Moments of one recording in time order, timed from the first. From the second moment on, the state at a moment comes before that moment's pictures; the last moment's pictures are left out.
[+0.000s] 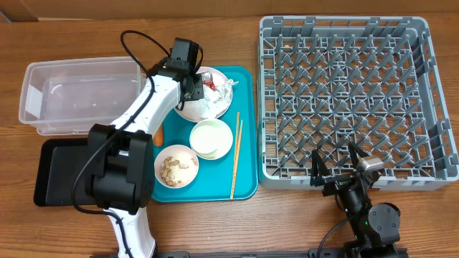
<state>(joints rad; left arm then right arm) -0.24 2.04 1.51 -0.63 -0.14 -0.33 0.19 0.01 0.02 -0.03 -0.07 0.21</state>
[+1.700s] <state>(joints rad) 0.02 1.58 1.49 -0.72 -0.13 -0.42 0.19 0.01 0.02 -0.03 -0.07 0.21</state>
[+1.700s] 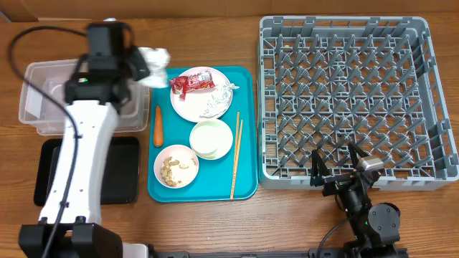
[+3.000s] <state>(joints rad) 0.44 1.88 1.49 -0.67 -0.13 -0.44 0.19 0.01 0.02 -0.03 -0.07 0.21</state>
